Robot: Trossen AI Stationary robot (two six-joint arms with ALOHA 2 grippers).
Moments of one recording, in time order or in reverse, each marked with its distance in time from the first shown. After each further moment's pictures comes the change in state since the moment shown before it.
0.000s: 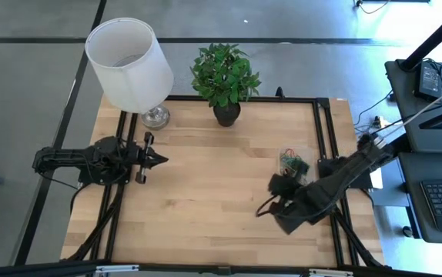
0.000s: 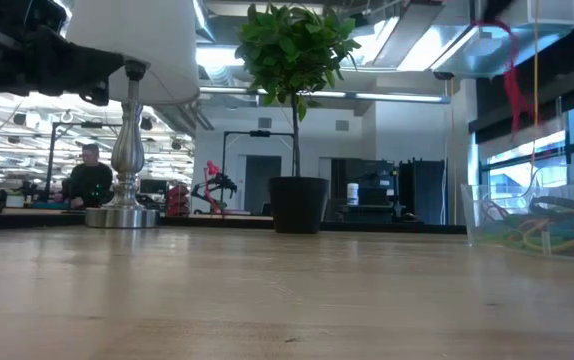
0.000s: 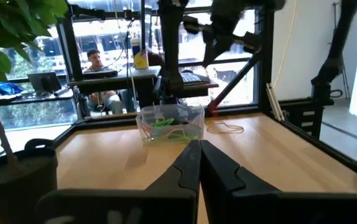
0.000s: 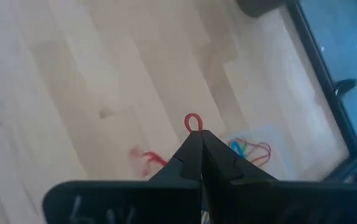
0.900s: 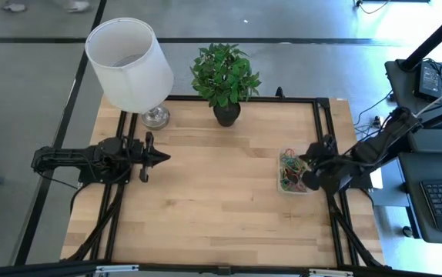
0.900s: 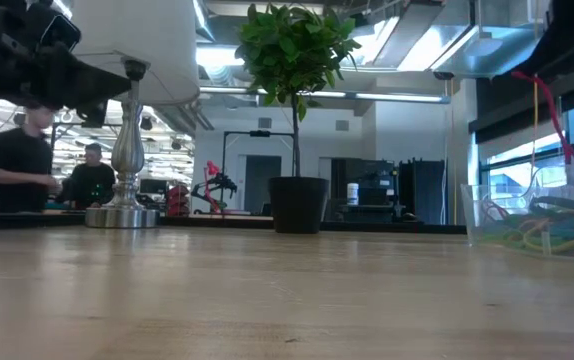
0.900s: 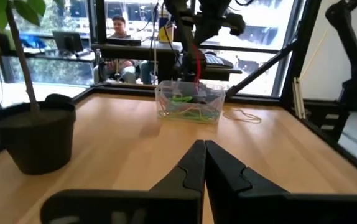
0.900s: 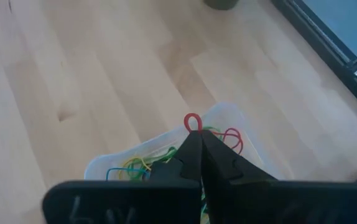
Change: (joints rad) left arm 0.000 0.028 0.002 -0.066 -0.093 -0.159; right arm -0.007 -0.774 -0.688 0.234 0.067 0.018
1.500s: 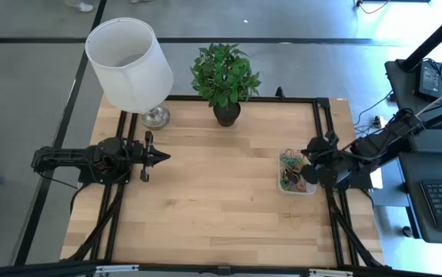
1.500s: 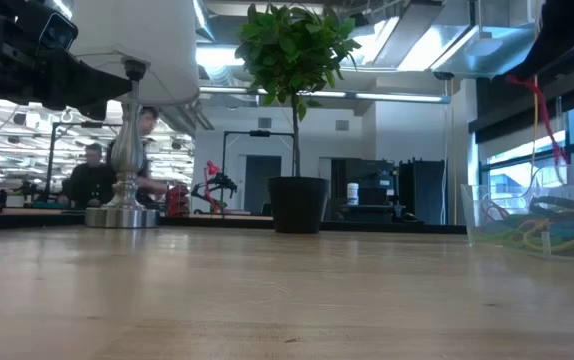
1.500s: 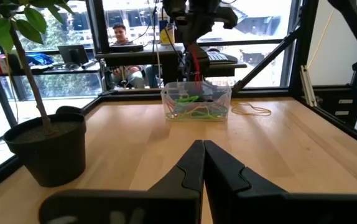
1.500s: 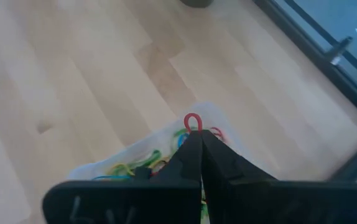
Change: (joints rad) left arm 0.000 0.000 0.000 -0.002 -0.016 0.117; right arm -0.078 -0.031 -0.001 -0.022 0.000 0.000
